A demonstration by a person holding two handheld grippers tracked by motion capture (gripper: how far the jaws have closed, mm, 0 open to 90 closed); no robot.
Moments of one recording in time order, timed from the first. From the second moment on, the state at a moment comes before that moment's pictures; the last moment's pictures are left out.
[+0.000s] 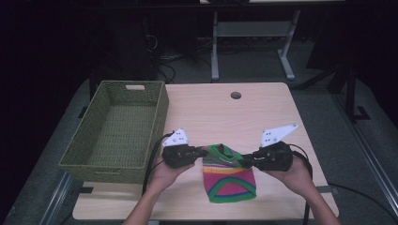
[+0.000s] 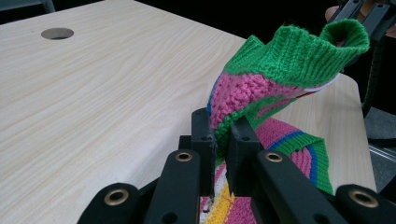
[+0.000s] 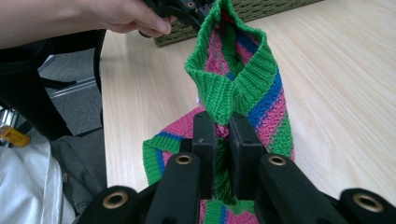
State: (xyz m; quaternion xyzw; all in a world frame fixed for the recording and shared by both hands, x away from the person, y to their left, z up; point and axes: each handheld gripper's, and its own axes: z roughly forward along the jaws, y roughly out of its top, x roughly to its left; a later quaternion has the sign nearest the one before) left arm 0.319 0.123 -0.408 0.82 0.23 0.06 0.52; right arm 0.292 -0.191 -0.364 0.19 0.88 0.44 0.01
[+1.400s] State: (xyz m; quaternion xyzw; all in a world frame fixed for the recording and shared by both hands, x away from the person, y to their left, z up) left arm 0.367 0.110 -0.422 0.81 0.29 0.05 0.50; right arm 0.358 -0.199 -0.364 0.26 0.87 0.41 0.04
